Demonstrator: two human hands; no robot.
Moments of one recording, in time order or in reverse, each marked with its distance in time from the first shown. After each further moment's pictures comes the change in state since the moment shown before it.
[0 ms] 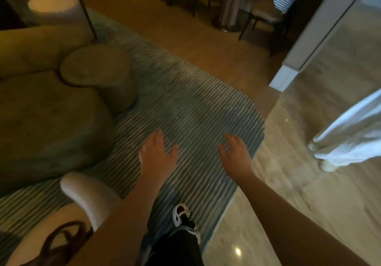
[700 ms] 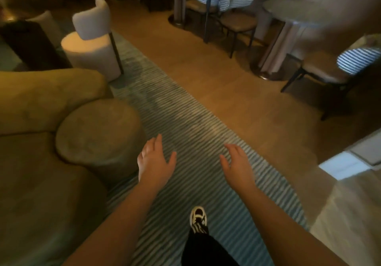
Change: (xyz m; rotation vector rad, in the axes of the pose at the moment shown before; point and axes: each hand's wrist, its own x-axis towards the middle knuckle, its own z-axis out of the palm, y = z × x) left_hand 0.600 0.055 -0.025 0.048 0.090 -0.171; right_hand 0.648 -0.084 0.001 0.001 -0.054 -0.215
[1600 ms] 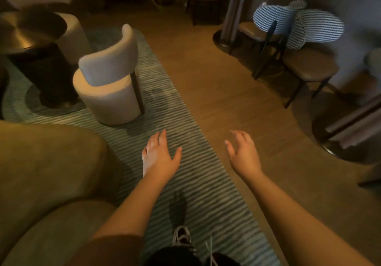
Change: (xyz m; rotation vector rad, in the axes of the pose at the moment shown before) left_hand 0.814 -0.007 -0.087 -0.010 0.065 -0.243; right_hand 0.872 -0.171 0.089 0.031 -0.085 -0.236
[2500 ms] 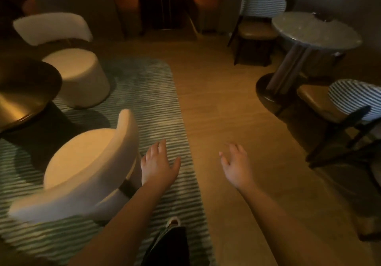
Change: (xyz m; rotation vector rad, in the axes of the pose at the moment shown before) left_hand 0.825 0.083 -0.103 -0.017 0.109 -0.190; right_hand 0.877 -0.083 0.124 0.010 -0.263 -0.172
